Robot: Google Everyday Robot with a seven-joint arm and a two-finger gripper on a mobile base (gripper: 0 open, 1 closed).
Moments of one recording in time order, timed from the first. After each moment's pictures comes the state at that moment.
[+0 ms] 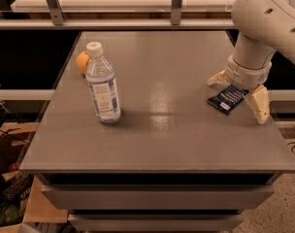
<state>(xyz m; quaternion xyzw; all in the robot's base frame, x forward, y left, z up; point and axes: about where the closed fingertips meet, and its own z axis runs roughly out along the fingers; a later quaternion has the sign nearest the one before) 0.554 -0.258 0.806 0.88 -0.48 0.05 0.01</state>
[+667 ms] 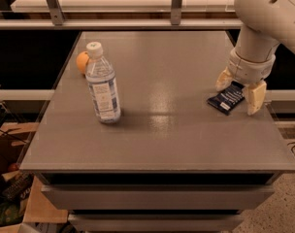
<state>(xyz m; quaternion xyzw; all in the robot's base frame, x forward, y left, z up) 0.554 -0.258 0.823 0.88 -0.48 0.05 0.01</state>
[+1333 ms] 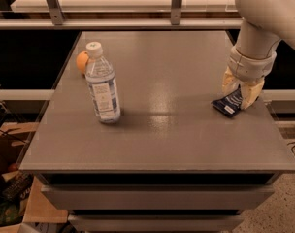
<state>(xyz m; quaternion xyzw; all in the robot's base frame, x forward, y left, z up) 0.555 -0.257 0.836 0.88 -0.48 0.05 0.01</state>
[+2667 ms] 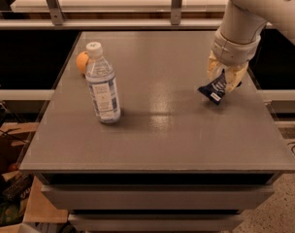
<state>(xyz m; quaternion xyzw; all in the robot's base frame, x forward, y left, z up) 0.580 -0.211 0.869 0.90 -0.42 0.09 -0.02</state>
